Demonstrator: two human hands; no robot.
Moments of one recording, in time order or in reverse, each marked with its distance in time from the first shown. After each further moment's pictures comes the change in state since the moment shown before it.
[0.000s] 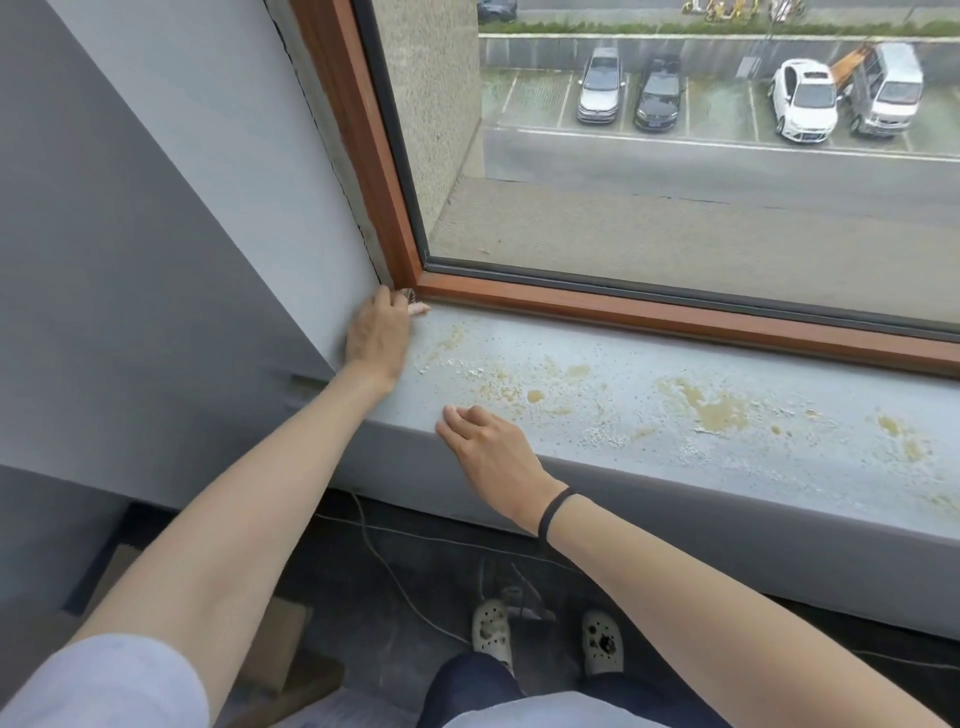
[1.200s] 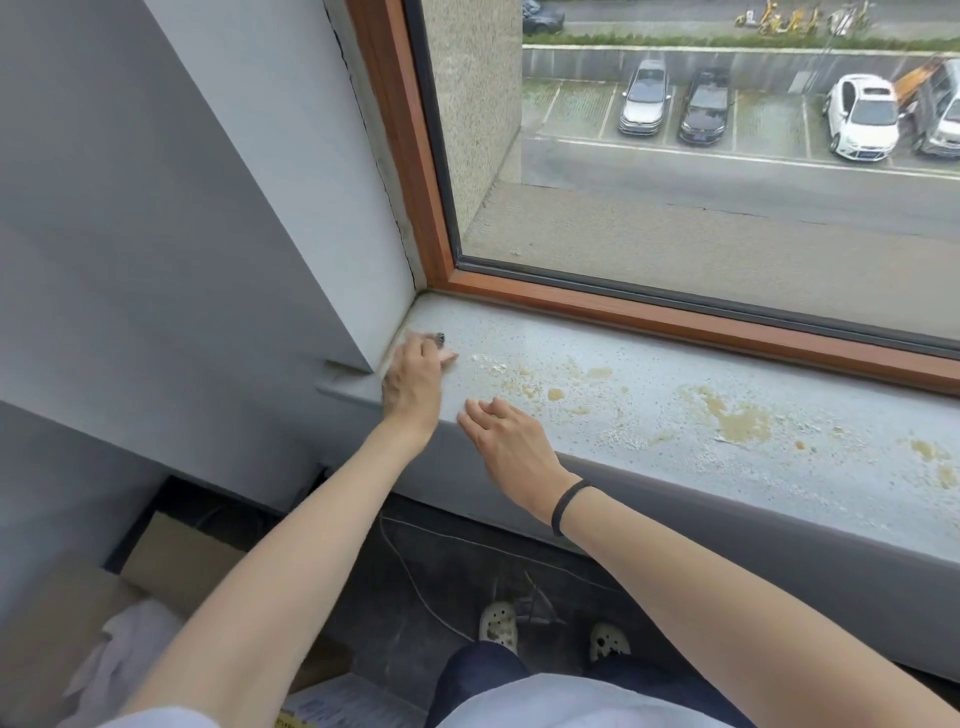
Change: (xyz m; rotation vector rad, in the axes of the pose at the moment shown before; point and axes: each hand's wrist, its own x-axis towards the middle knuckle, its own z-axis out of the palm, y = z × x) left_hand -0.079 0.021 -0.004 -0.052 0.047 -0.063; right_hand 0.003 0.000 -0.009 -0.094 -0.023 -0.021
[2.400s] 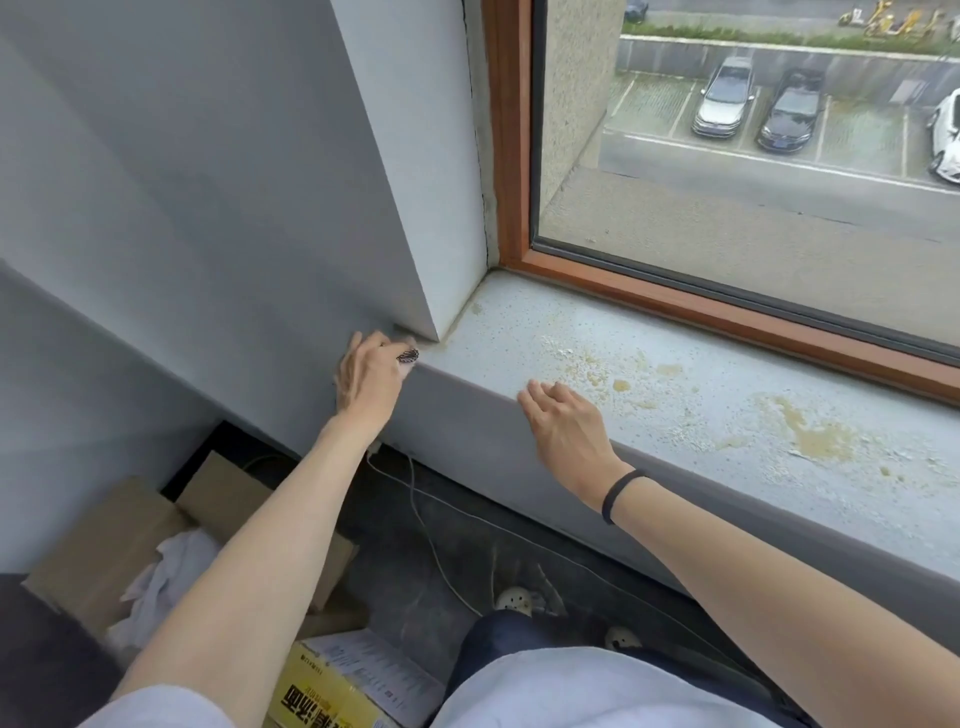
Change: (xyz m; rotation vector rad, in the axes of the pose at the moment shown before) left_hand -0.037 -0.099 -0.043 -0.050 0.035 -0.224; right_hand 0.001 -0.004 -0.001 -0.055 0.018 0.005
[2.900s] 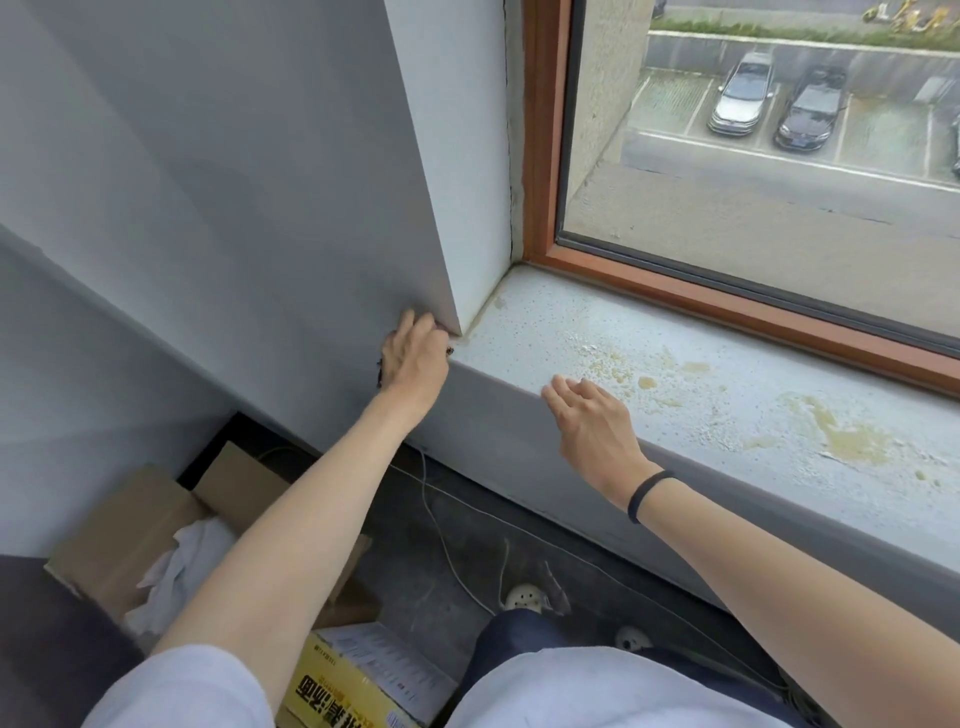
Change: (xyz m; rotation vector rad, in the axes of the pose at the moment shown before) left_hand 0.007 0.020 0.004 0.179 -0.051 0.051; right_hand -0.002 -0.005 -0.004 0.021 0.061 0.017
